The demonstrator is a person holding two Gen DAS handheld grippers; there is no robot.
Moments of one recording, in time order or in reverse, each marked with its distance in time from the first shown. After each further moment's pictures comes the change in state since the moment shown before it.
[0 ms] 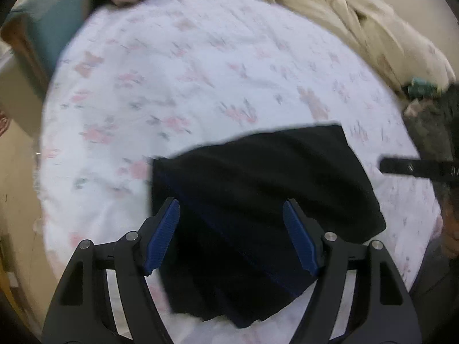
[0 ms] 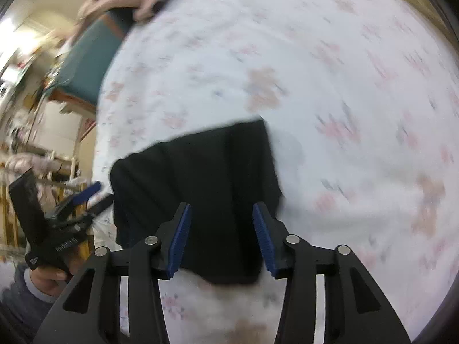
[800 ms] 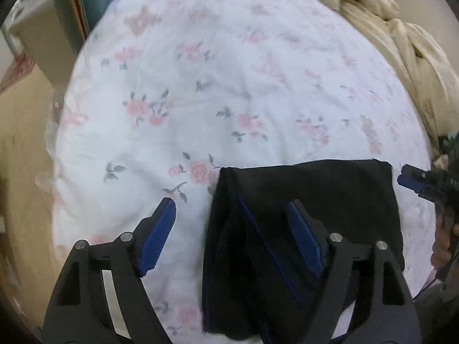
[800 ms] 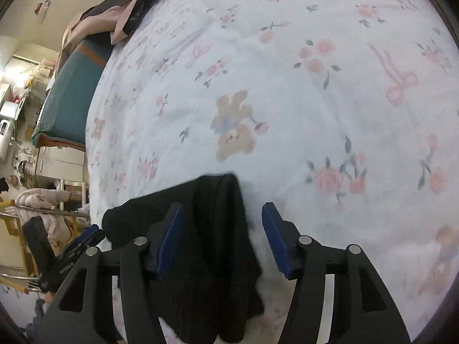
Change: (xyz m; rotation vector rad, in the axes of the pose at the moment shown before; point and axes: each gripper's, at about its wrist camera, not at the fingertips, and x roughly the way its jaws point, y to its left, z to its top) left arm 0.021 0.071 0.011 -0.286 0.054 0.072; right arm 0.035 -0.065 0.052 0.166 -0.006 0.022
